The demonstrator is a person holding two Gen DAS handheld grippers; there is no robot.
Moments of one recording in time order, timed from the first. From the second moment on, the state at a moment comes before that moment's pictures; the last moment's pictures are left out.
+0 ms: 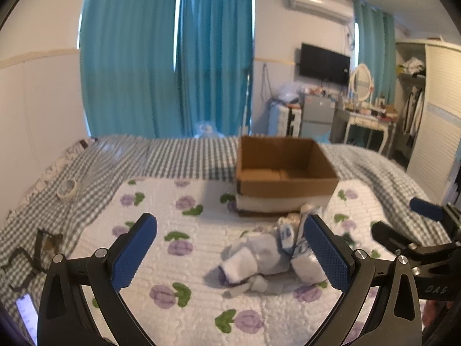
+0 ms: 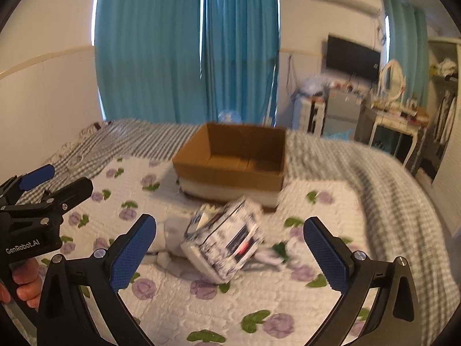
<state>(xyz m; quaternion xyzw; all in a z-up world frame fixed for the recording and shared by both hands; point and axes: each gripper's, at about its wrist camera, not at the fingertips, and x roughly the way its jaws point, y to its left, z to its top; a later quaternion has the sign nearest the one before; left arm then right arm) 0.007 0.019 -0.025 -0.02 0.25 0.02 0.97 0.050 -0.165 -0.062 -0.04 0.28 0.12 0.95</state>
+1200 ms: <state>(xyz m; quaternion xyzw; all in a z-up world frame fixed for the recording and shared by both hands) 0.104 -0.015 -0.138 -0.02 0.43 -0.08 0.90 0.134 -0.168 -0.116 -0.03 0.33 0.11 0.94</state>
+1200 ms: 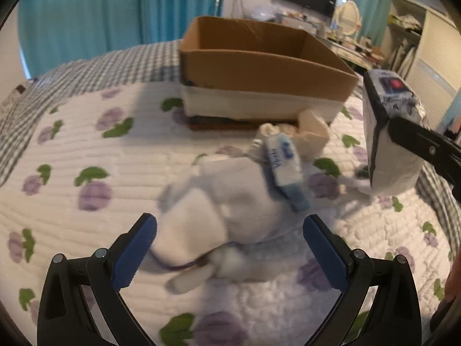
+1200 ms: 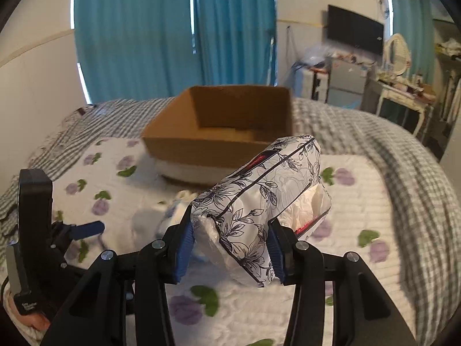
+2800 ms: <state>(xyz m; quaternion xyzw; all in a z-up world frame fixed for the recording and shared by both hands) 0.035 0.002 0.029 -0.01 0.32 -0.11 0.94 0.064 -0.171 0.029 -0.06 0.21 0.19 0.96</state>
